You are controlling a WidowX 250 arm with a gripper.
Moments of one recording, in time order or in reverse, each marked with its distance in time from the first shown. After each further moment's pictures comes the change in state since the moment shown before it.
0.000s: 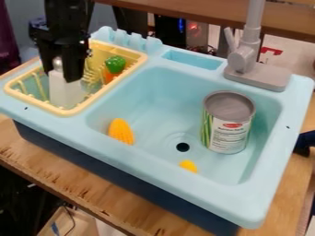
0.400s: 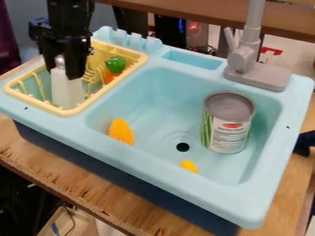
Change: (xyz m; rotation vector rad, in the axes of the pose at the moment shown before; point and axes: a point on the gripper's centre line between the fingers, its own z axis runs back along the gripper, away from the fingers) arm 0.007 0.003 0.001 -0.001 -0.009 0.002
